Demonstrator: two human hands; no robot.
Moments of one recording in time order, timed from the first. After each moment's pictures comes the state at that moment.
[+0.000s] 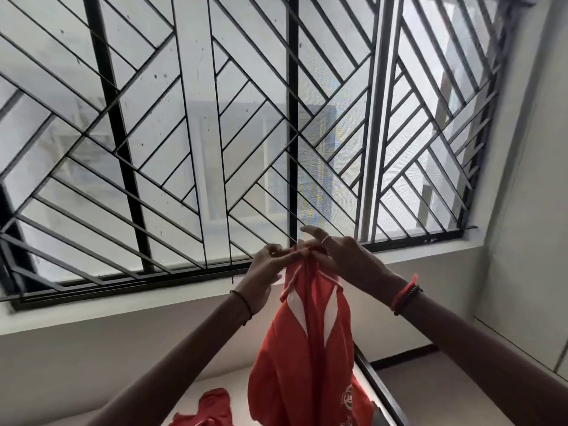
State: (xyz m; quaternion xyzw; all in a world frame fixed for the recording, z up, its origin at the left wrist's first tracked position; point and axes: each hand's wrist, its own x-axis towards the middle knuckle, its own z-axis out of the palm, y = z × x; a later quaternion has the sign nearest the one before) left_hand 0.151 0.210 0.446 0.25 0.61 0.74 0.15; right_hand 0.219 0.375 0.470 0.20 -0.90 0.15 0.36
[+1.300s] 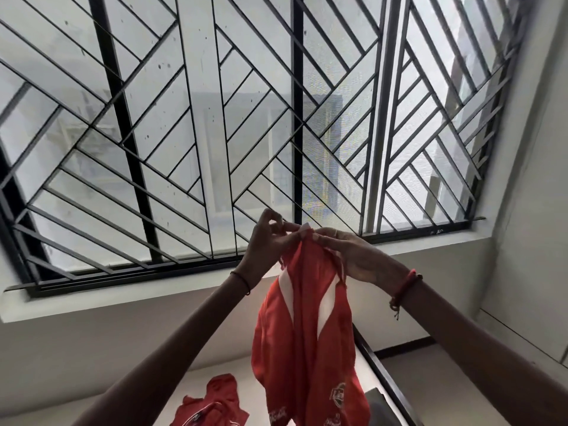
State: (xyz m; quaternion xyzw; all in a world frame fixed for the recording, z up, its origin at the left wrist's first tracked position) left_hand 0.156 0.212 0.471 0.33 0.65 0.68 -0.06; right_hand 0.212 0.379 0.464 0.05 -0.62 0.78 -0.02
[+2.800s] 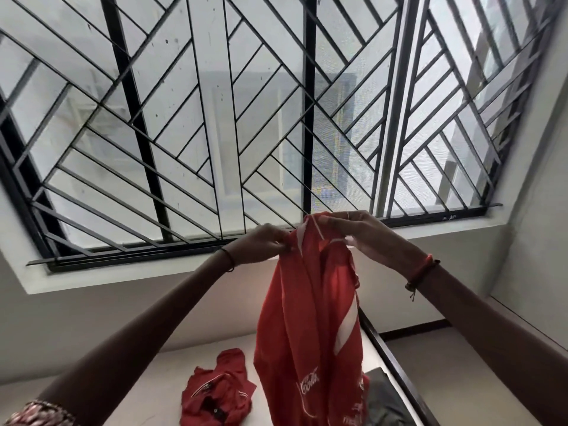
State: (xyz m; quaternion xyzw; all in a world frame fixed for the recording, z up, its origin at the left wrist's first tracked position) left_hand 0.118 0.171 0.449 0.50 0.81 0.31 0.02; right_hand 0.227 0.377 0.466 0.08 -0.75 0.66 0.05
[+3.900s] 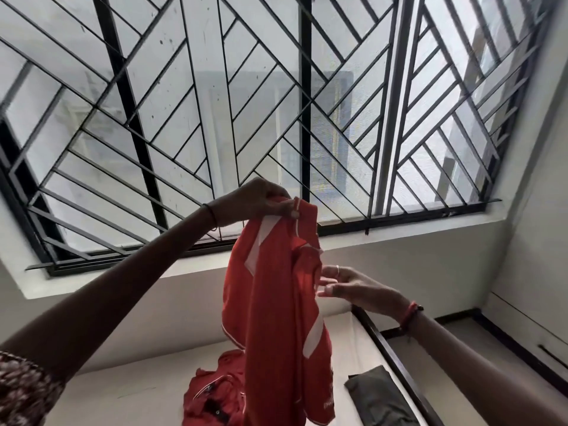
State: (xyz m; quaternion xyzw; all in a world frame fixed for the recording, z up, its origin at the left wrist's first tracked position) left_hand 0.129 0.166 0.528 0.48 0.80 0.36 0.05; right_hand 0.227 0.388 0.365 0.16 -0.74 0.65 -0.09
